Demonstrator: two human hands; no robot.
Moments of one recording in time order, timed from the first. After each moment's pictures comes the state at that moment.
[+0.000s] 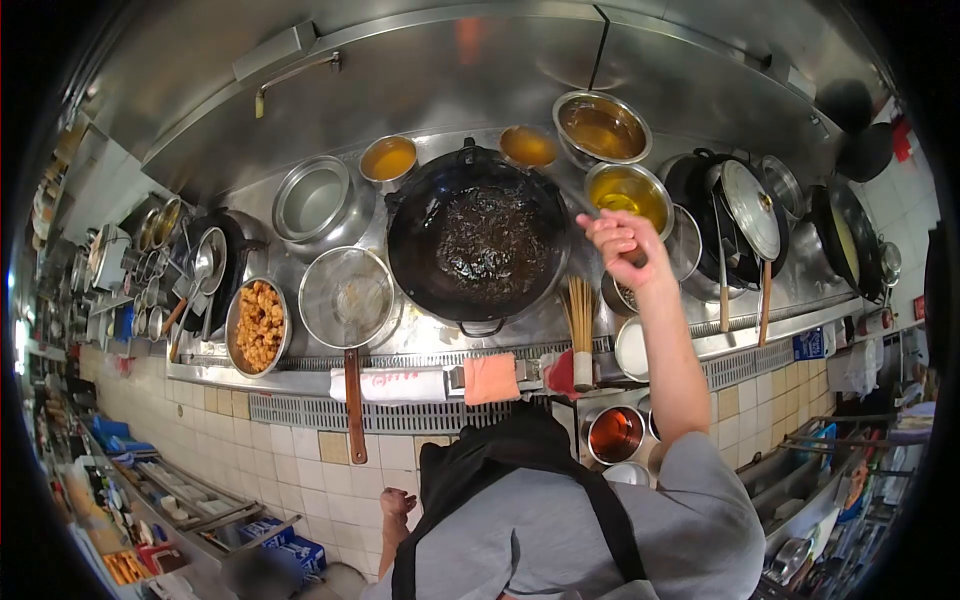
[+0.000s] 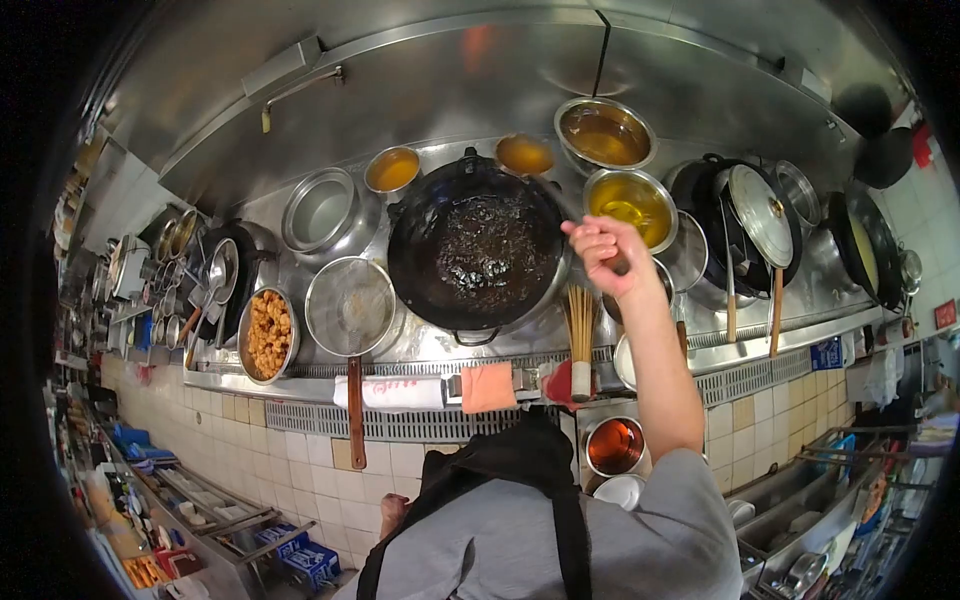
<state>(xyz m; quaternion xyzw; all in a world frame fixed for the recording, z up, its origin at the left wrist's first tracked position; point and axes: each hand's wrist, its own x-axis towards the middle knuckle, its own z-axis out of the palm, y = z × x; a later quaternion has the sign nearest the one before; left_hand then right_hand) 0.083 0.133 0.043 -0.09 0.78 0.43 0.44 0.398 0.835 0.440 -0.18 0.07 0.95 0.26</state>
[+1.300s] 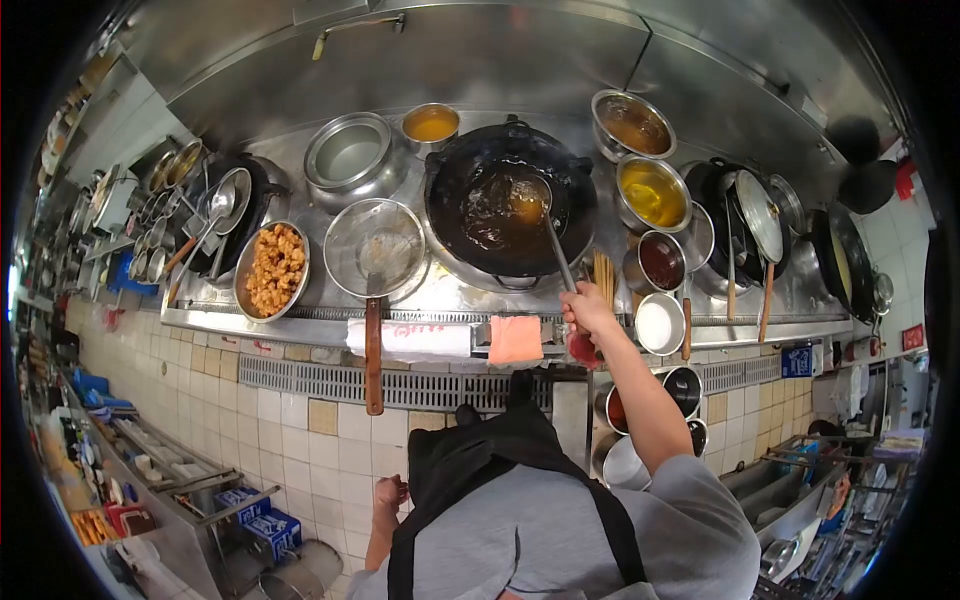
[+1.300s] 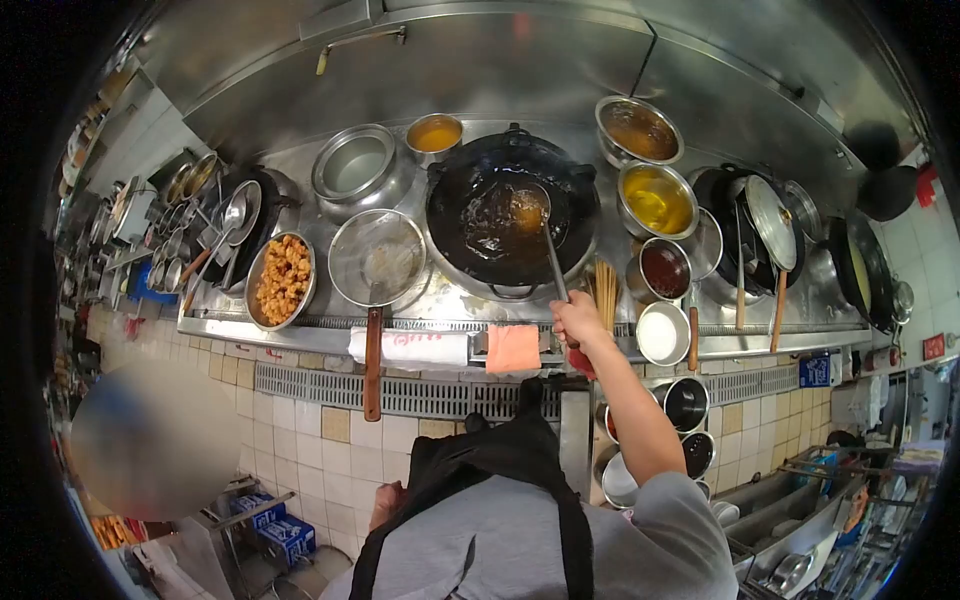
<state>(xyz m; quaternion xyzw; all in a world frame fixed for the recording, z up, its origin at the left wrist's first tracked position) 0.075 0.044 0.044 0.05 0.80 0.30 0.52 0.326 0.646 0.321 -0.56 -0.45 0.68 0.17</state>
